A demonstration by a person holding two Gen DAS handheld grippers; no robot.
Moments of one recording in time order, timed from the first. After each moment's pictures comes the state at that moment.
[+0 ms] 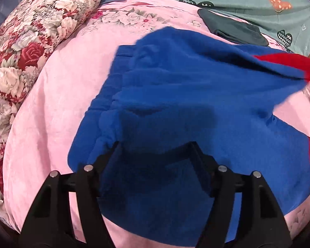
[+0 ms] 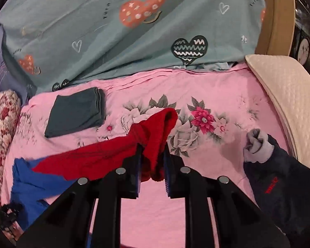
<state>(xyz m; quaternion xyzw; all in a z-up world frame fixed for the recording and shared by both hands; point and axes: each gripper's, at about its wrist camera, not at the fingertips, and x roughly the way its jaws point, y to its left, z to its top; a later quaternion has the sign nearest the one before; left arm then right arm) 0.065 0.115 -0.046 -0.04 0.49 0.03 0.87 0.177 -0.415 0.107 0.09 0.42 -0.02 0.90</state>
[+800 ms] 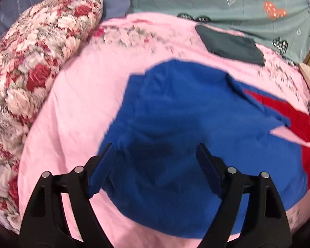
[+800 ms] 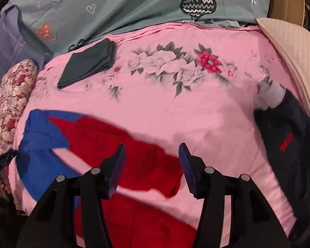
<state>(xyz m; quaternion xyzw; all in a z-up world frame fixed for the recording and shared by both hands) 0.071 0.124 -0.001 -0.03 0.46 0.03 0.89 0.089 -0.438 0.030 0.10 0.49 0.08 0.86</state>
